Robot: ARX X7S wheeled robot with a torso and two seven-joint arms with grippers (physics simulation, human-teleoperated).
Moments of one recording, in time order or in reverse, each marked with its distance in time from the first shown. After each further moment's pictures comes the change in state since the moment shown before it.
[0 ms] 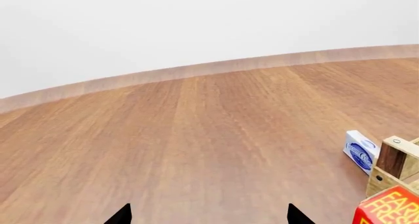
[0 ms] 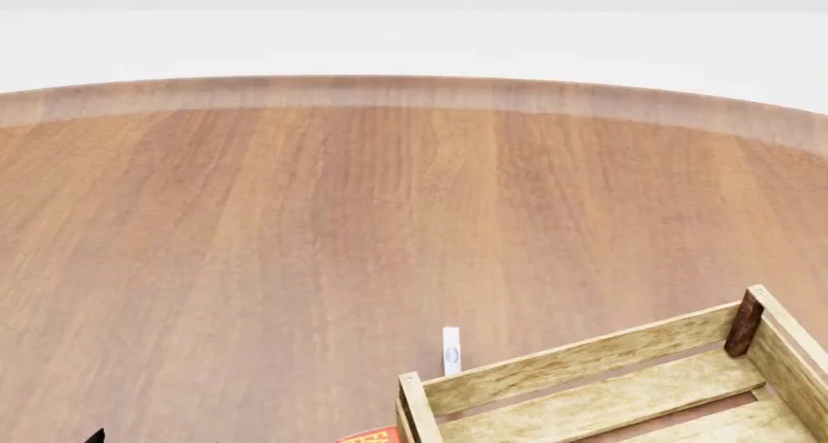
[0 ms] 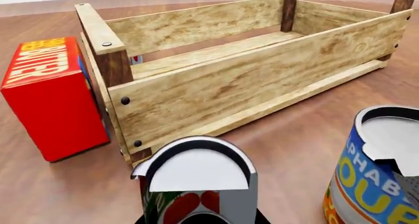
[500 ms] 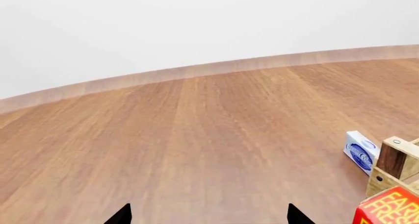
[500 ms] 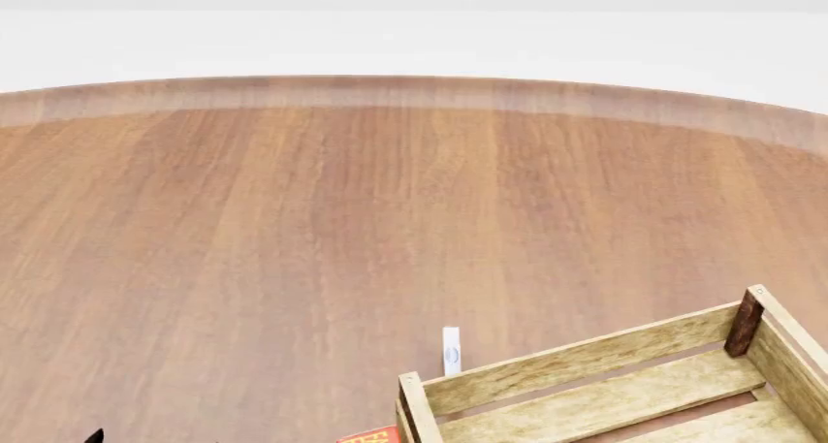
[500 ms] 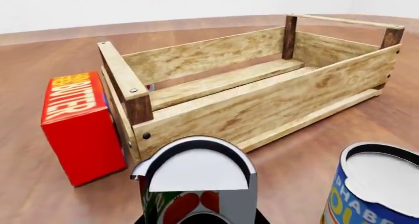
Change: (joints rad) left arm 0.000 -0.008 0.009 0.003 -0.008 0.003 -0.010; right arm -0.066 0.036 -0.013 -0.141 -0.063 -0.003 0.052
